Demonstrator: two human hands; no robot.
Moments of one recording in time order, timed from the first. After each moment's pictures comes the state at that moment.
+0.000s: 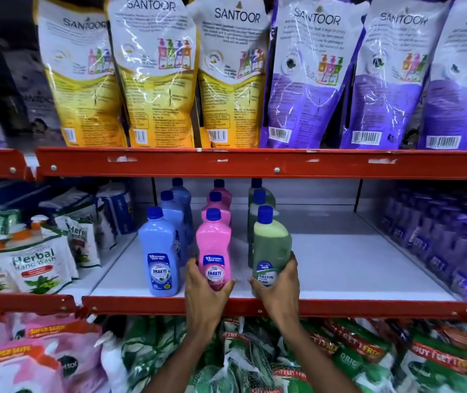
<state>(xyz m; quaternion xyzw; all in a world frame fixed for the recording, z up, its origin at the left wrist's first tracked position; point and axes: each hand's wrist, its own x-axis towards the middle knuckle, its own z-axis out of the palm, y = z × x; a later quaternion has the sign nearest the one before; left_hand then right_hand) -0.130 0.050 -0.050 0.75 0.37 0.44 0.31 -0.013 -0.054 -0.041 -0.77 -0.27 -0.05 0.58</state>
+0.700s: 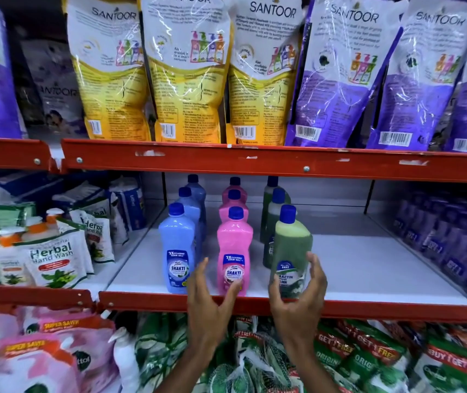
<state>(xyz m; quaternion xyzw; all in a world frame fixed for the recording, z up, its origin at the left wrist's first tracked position) -0.175 0.057 -0.057 0.74 0.31 0.49 0.34 -0.075 -0.059 -0.037 -0.70 -0.26 -0.22 0.62</state>
